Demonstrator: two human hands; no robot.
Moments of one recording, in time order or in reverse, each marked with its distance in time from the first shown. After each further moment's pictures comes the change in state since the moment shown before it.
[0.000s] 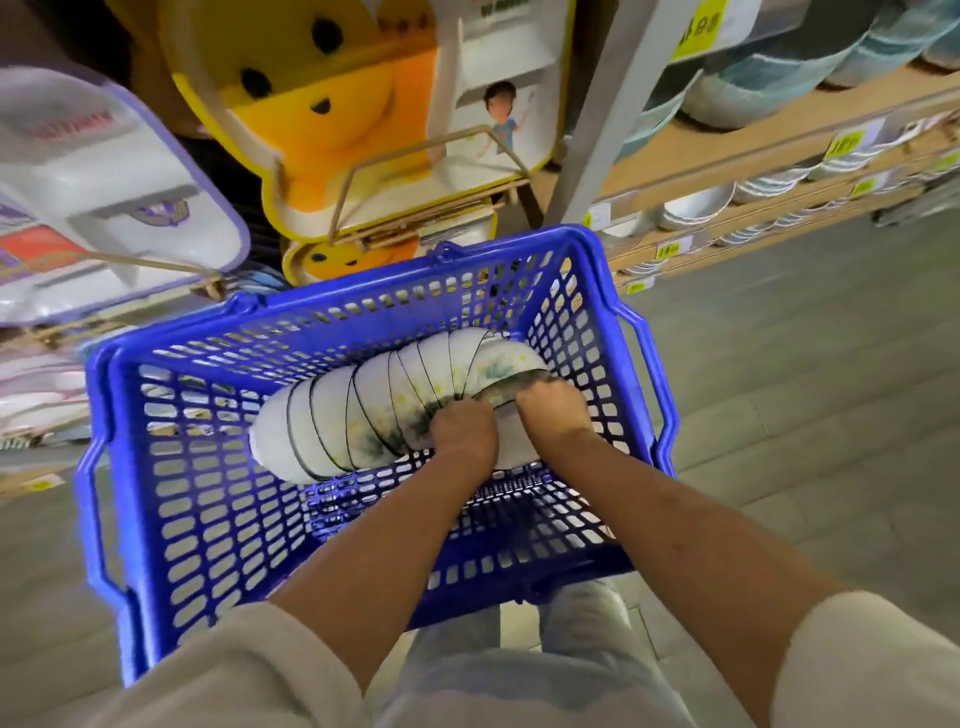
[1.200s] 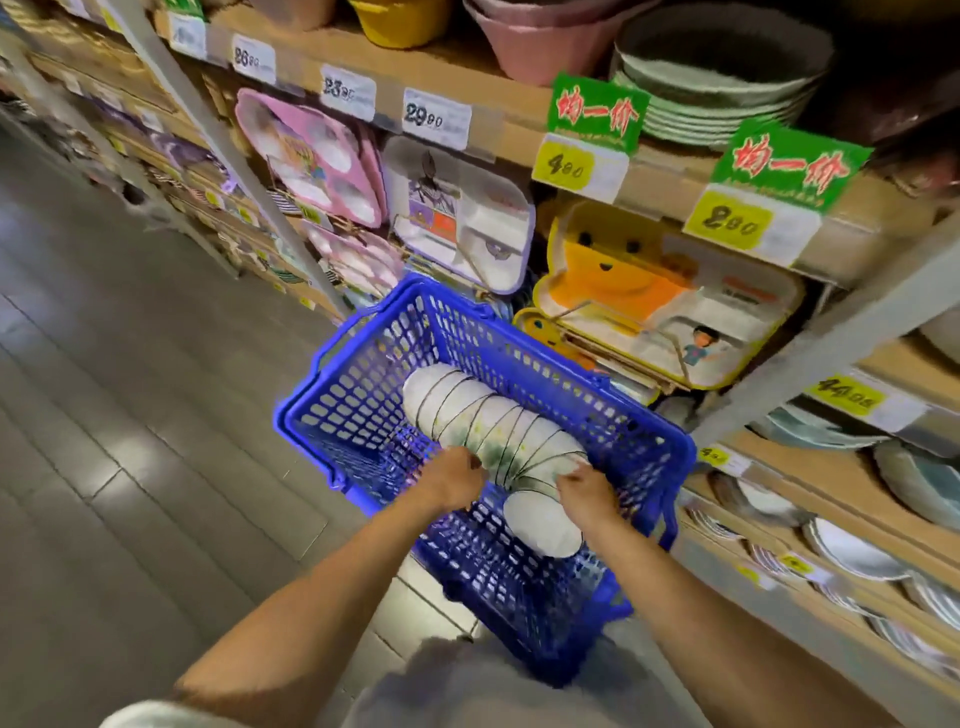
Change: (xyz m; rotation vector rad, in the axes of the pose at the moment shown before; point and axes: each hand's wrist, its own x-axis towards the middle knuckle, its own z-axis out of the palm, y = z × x) left_hand -0.142 -0.014 -0.061 -1.282 0.154 -0.686; right_hand -0.005 0.032 -0.073 0.806 -0.245 -0.164
